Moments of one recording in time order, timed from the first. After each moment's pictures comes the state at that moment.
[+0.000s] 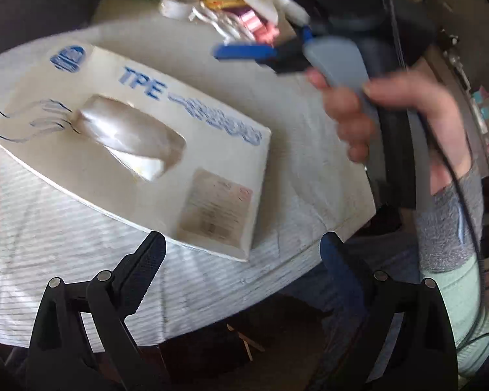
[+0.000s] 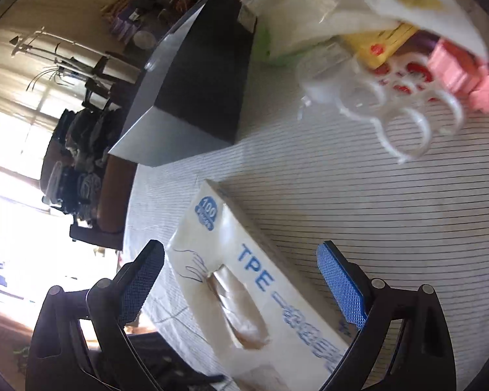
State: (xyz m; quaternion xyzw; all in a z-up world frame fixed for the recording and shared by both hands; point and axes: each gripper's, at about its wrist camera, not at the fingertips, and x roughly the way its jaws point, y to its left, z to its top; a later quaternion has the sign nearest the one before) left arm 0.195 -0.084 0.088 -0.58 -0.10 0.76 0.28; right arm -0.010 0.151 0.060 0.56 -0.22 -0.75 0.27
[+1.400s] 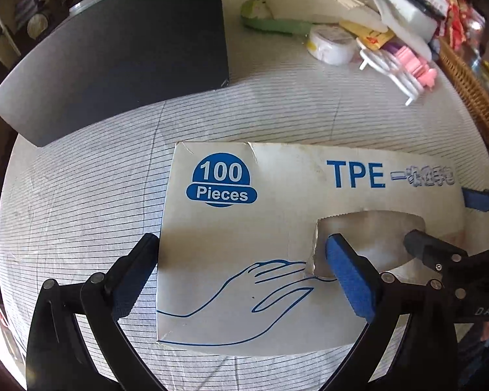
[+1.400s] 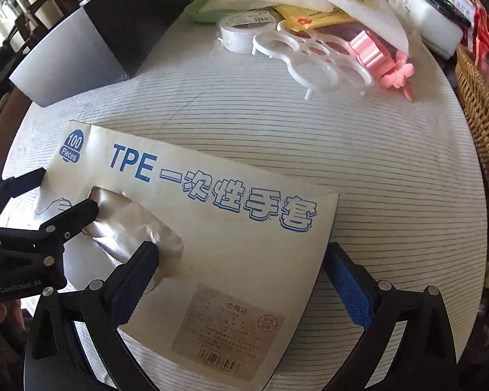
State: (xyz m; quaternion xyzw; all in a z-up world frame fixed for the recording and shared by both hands) left arm 0.080 -0.101 0.027 -0.57 0.08 0.82 0.07; right arm 0.034 0.094 0.002 0.58 0.02 -0.81 0.10
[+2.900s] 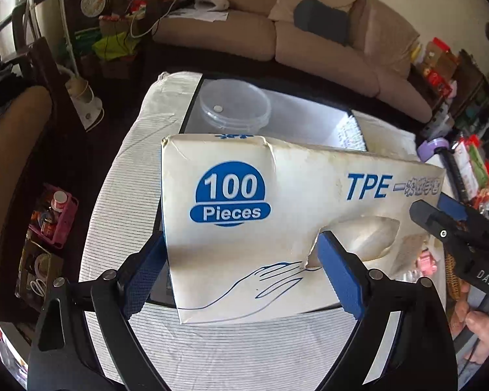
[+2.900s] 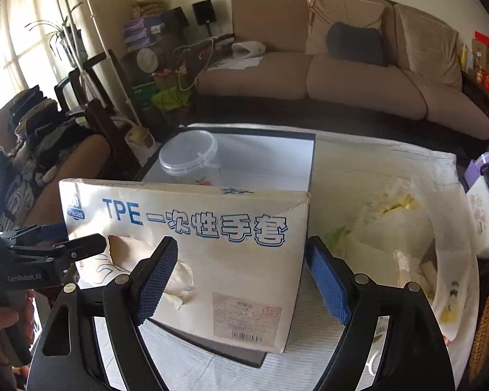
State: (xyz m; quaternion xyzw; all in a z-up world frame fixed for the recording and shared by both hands) left arm -0.158 -0.317 0.167 -0.52 -0.08 0.85 0.03; right arm -0.182 -0.056 0.175 0.44 0.01 -0.88 0.20
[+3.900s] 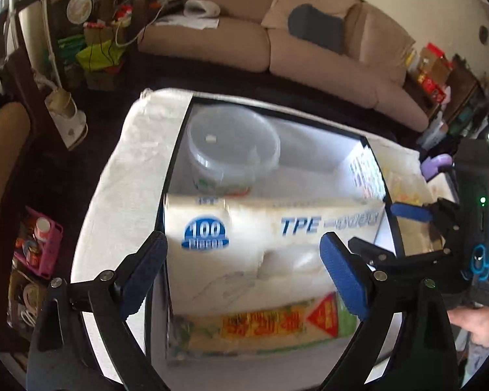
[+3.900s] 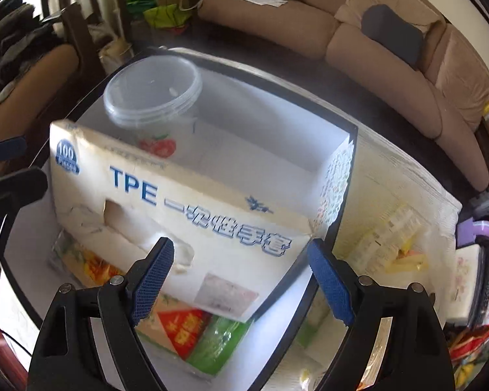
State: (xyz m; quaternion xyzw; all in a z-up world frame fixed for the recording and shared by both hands) left arm -0.244 -0.318 0.145 -0.48 -0.09 0.87 0.06; right arm -0.280 -0.109 0.114 0.51 0.17 -0.82 0.17
